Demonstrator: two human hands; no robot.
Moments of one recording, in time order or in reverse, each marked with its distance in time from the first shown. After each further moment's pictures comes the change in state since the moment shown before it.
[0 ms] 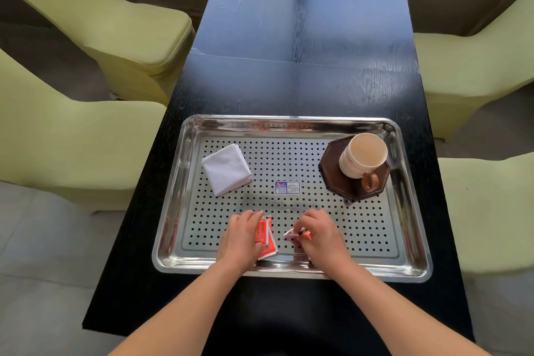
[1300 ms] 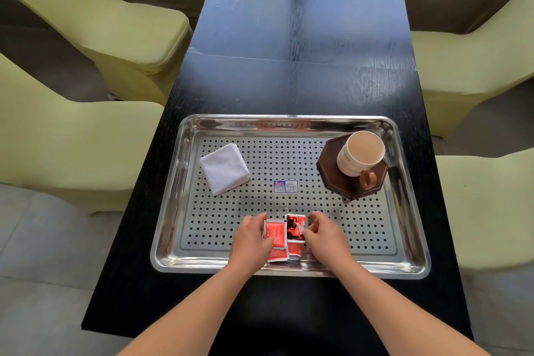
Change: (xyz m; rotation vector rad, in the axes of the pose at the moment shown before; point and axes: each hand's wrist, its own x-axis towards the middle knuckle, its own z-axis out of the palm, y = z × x) left_hand -0.003 0.022 0.011 -0.327 -0.015 -0.116; right_hand 0.005 0.013 0.009 0.084 -0.063 0.464
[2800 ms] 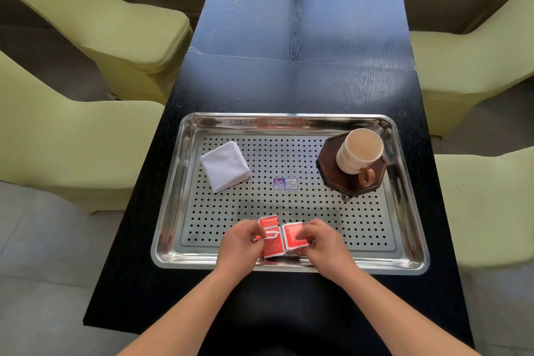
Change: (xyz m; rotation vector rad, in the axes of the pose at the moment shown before) left_hand -0.022 -0.012 -0.020 -0.030 0.079 0.107; right_hand -0.029 0.007 -0.008 -0.029 -0.103 -0.271
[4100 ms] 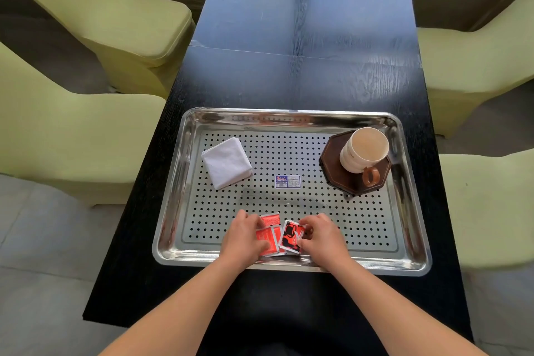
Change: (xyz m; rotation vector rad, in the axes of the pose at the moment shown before) left_hand 0.021 -0.003 0.008 0.192 -0.117 -0.121; right_hand 0.026 0.005 0.015 -0.116 0.021 0.168
